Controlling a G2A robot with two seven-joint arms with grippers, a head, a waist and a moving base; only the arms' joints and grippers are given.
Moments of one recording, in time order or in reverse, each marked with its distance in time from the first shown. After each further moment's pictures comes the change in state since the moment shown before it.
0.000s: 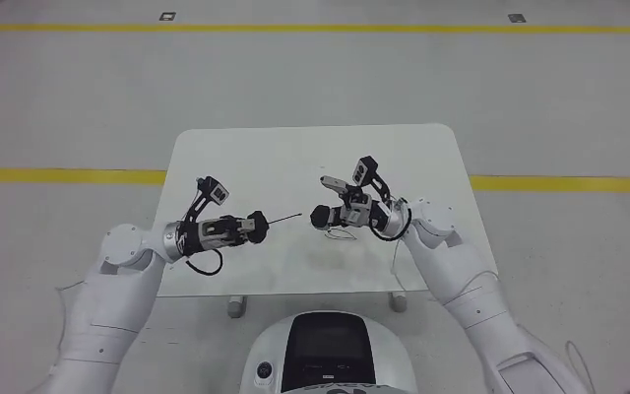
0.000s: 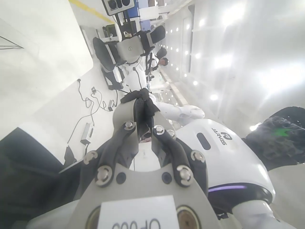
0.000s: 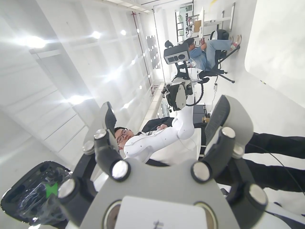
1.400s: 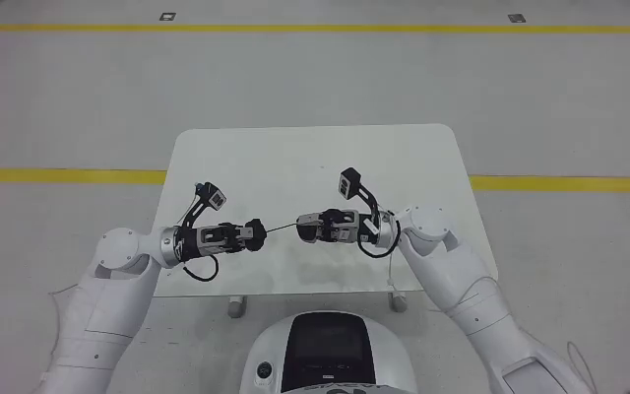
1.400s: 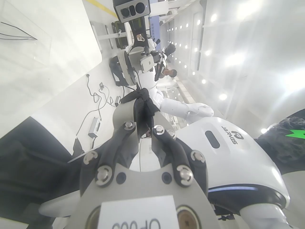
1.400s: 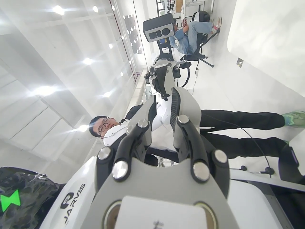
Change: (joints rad) left arm 0.028 0.022 -0.017 -0.018 0.027 -0.002 -0.014; right arm -0.004 0.035 -0.068 -0.086 -0.119 0.042 0.049
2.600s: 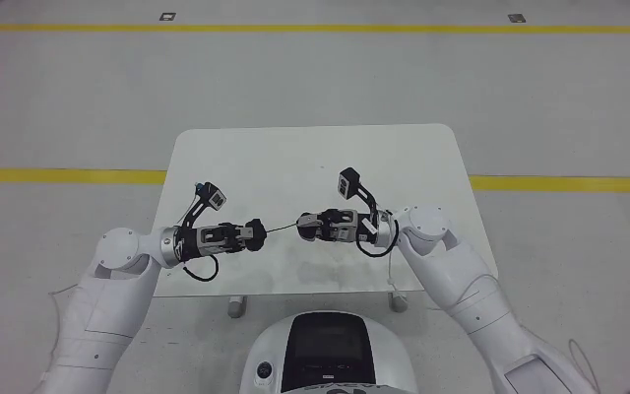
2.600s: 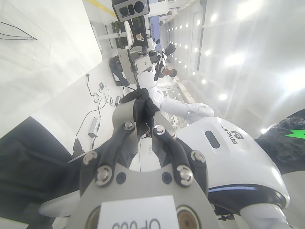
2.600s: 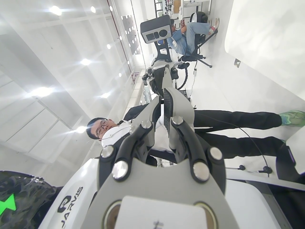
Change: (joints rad) left arm 0.000 0.000 0.000 0.000 0.000 0.000 0.000; right arm 0.018 0.015 -0.031 0.011 0.017 -0.008 -0.021
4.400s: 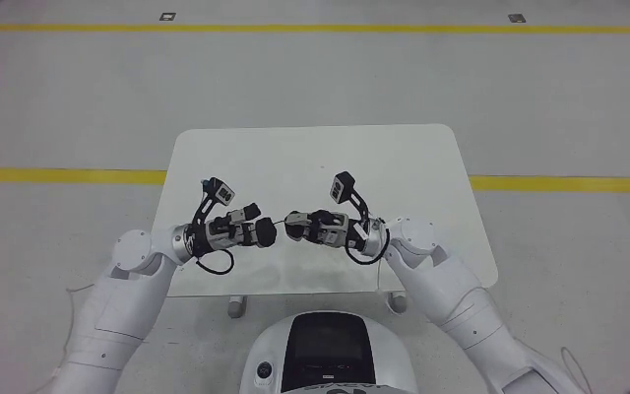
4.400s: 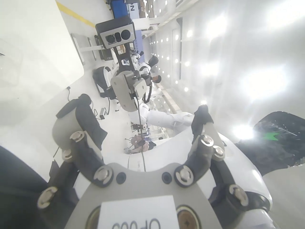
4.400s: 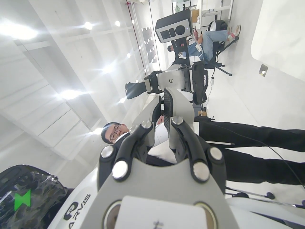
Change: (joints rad) left arm -0.010 -0.008 0.083 -0.002 -0.119 -0.030 0.131; right arm -0.066 -0.010 -0.043 -0.090 0.095 -0.029 -0.170
